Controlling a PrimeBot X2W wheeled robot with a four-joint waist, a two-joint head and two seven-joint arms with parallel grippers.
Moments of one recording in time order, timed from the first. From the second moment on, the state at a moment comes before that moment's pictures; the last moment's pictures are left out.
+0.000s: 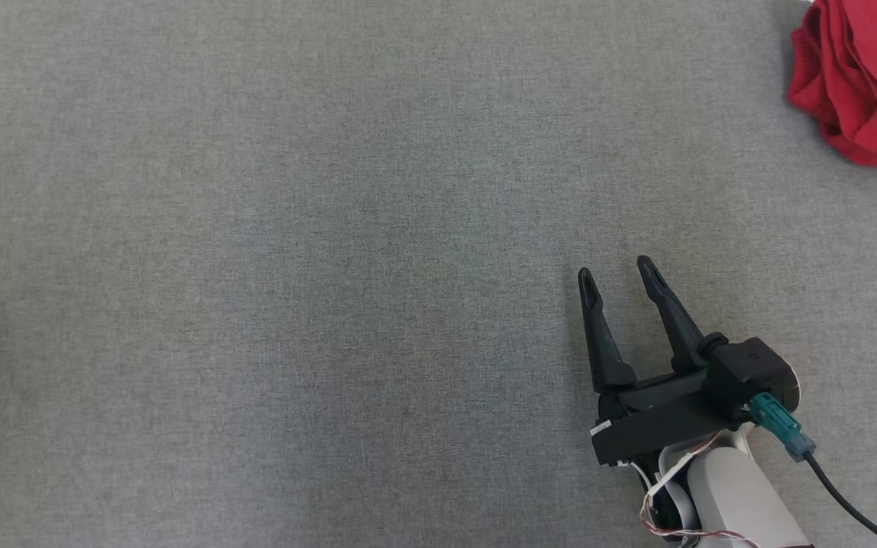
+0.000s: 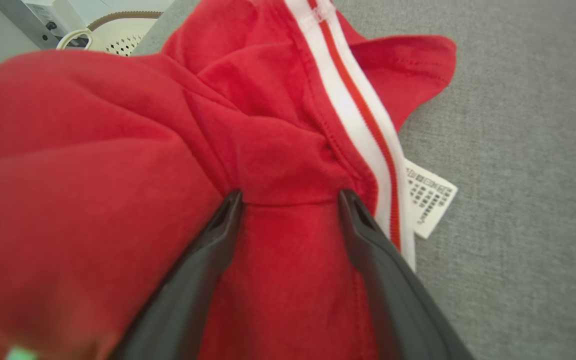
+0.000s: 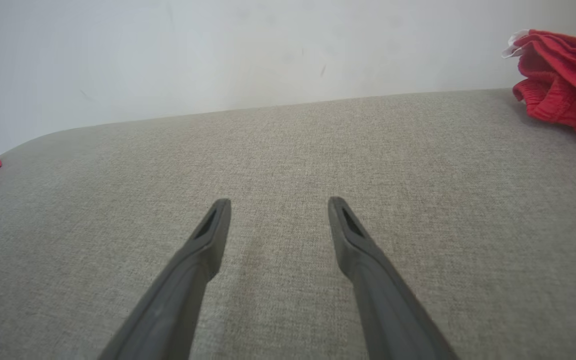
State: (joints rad) left arm -0.94 0.48 0.06 1.02 -0.30 -0.11 0.08; right arm -0.34 -0.06 0.31 0.19 0.14 0.13 -0.26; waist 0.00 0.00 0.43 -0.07
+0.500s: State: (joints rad) left arm -0.99 0.49 0.00 1.08 -0.28 -0.12 -0.05; right arm -0.34 -0.07 0.31 0.21 0.14 0.13 -0.26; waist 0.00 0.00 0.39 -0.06
